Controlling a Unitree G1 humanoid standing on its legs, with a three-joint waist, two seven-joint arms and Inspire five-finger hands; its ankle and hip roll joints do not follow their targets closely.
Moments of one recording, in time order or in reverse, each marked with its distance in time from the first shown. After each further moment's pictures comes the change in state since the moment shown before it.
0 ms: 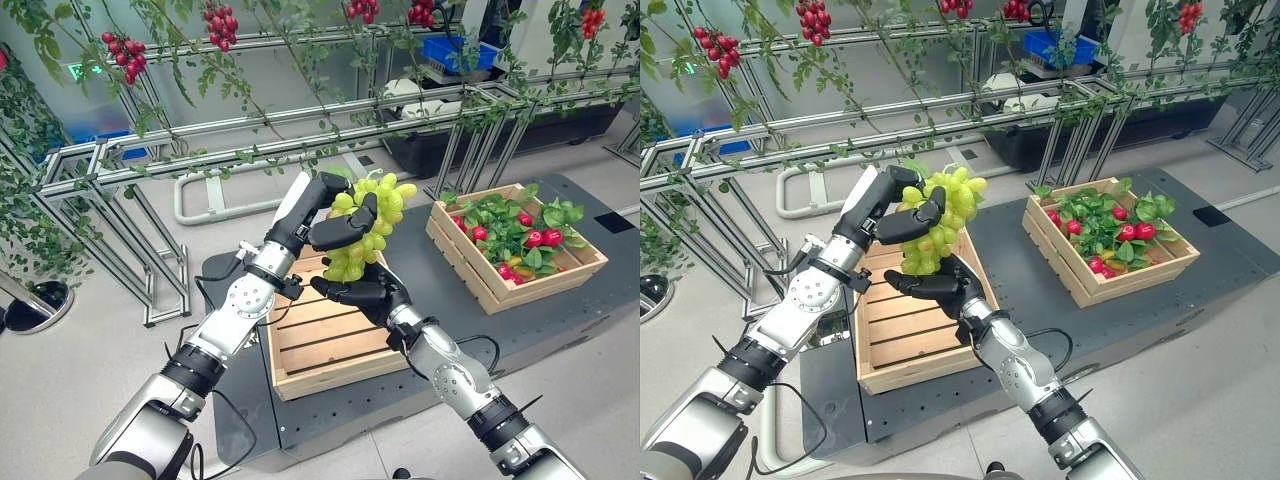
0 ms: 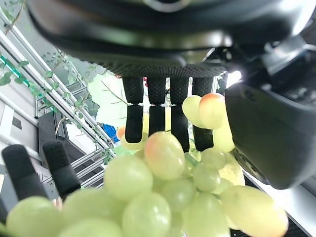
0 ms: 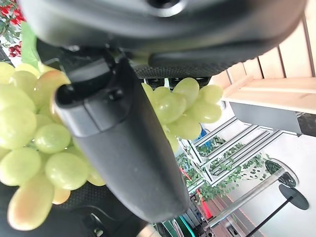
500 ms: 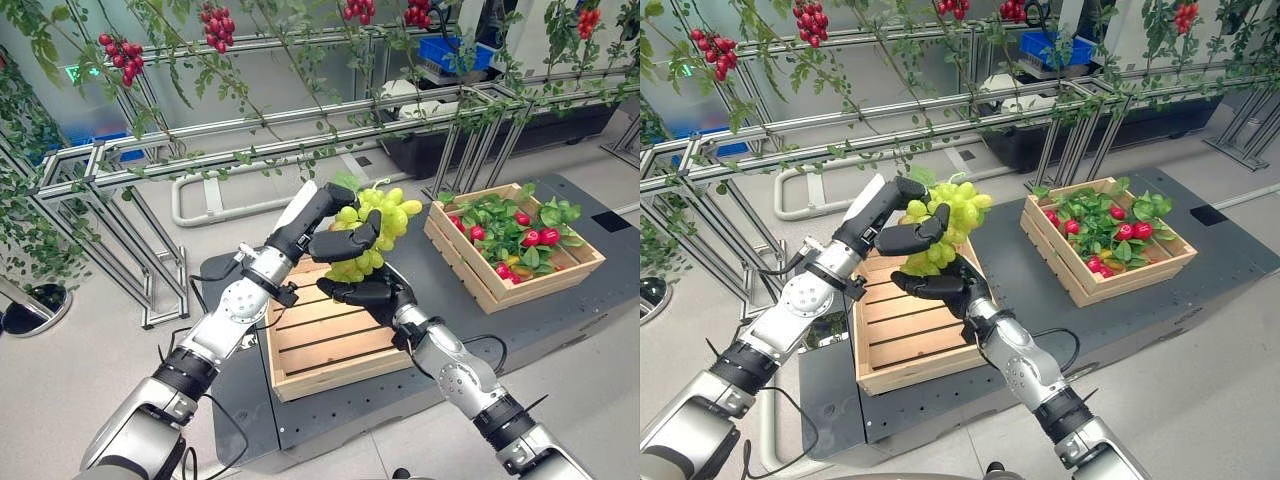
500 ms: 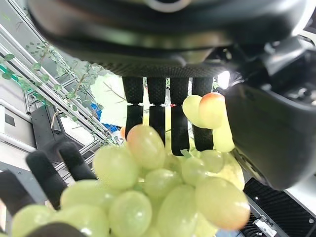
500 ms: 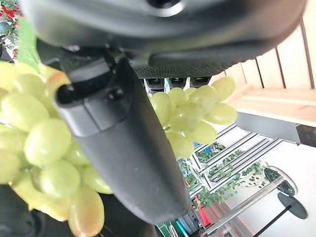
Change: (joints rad) left arm 0.023 0.040 0.000 0.000 0.044 -0.063 -0.054; right arm 0.002 -0.038 -0.005 0.000 0.001 -0.001 -0.001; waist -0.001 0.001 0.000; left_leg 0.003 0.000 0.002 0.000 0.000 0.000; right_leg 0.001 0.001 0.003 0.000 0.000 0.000
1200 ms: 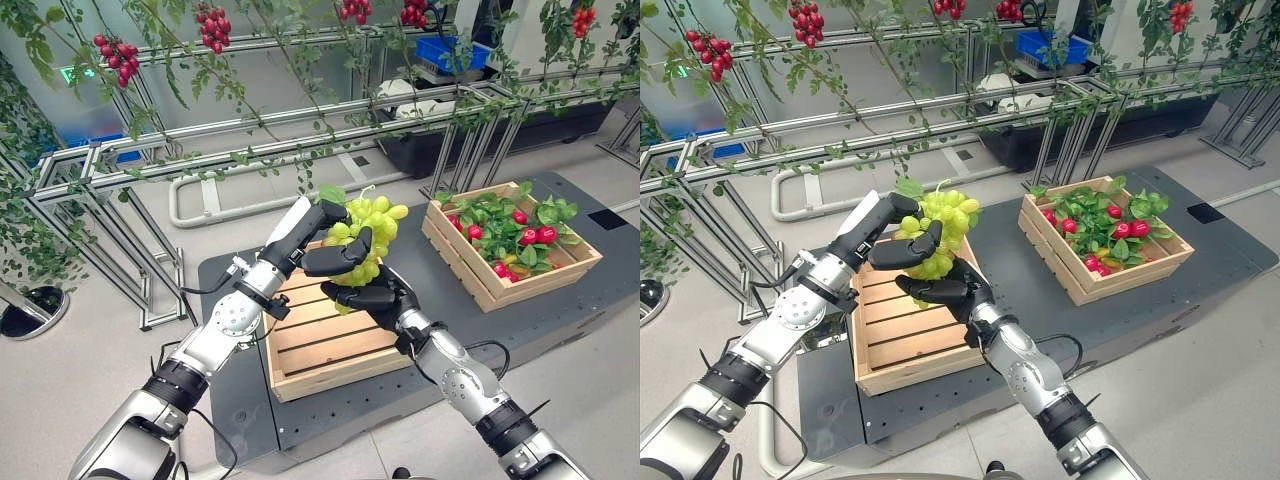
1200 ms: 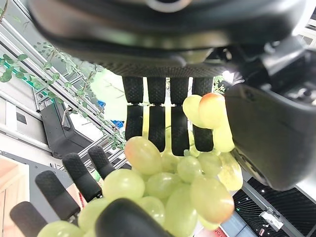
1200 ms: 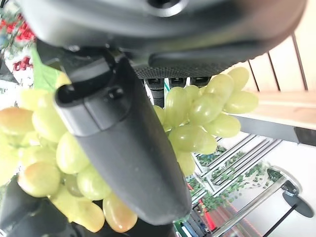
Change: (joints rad) left arm 0.057 0.033 0.003 0.002 0.026 -0.035 0.000; right arm 0.029 0.001 -0.004 -0.001 0.041 -0.004 0.001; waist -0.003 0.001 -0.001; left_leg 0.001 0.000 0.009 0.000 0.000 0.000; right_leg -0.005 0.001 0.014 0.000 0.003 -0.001
